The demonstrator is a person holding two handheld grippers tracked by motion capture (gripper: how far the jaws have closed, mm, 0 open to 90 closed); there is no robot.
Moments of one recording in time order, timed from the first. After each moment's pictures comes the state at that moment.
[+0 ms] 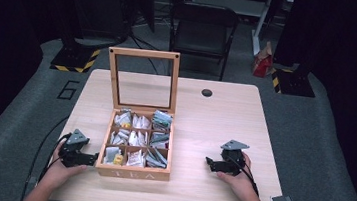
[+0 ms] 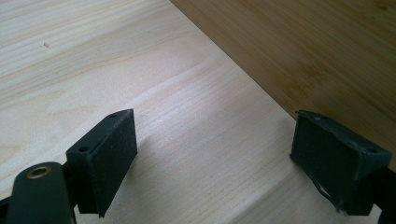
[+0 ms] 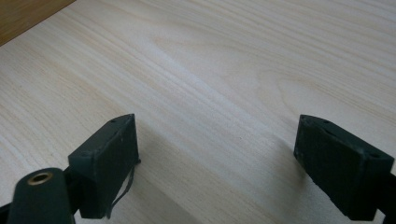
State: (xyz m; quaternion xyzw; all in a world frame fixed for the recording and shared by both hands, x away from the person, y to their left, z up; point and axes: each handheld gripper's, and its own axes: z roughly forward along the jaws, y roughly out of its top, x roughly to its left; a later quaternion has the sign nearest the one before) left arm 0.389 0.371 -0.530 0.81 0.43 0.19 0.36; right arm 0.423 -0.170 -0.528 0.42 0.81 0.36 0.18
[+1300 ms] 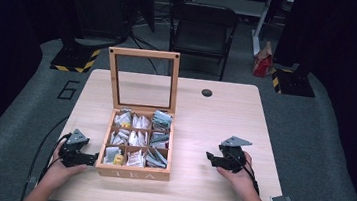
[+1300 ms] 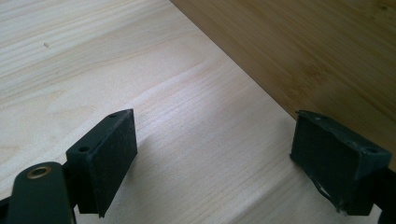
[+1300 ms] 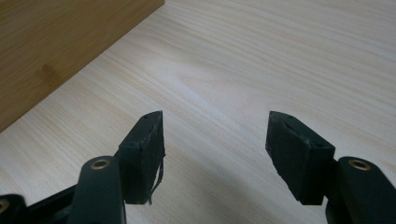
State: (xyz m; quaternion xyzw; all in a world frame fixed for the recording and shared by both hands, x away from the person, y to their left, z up) left arm 0.389 0.371 -0.530 0.81 0.43 0.19 0.36; right arm 0.413 -0.161 -0.493 0.43 0.80 0.38 0.17
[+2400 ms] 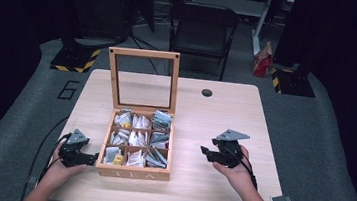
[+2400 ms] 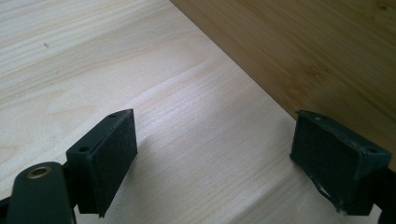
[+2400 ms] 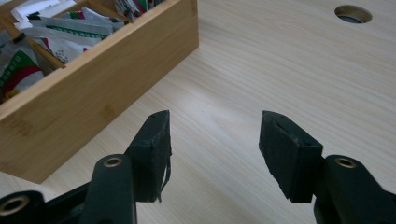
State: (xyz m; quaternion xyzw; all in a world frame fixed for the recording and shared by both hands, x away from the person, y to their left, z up) left arm 0.389 0.371 -0.530 0.81 0.43 0.19 0.36; right arm 0.408 -0.139 -0.452 0.39 0.81 0.40 0.16
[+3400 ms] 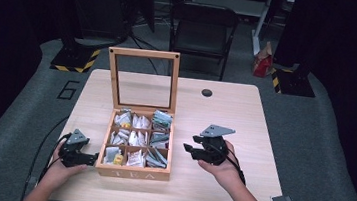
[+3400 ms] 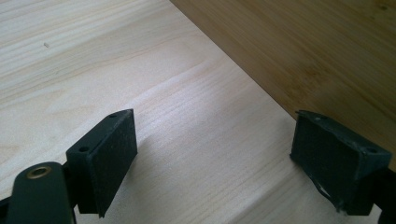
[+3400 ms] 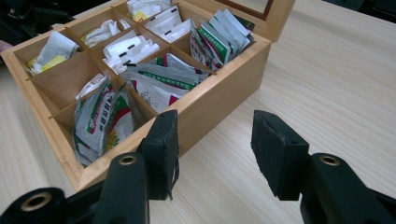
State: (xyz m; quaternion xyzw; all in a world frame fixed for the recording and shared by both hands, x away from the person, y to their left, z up) left arm 0.389 0.371 -0.530 0.81 0.43 0.19 0.36; right arm 0.397 -0.090 -0.421 0.33 0.83 0.43 0.13
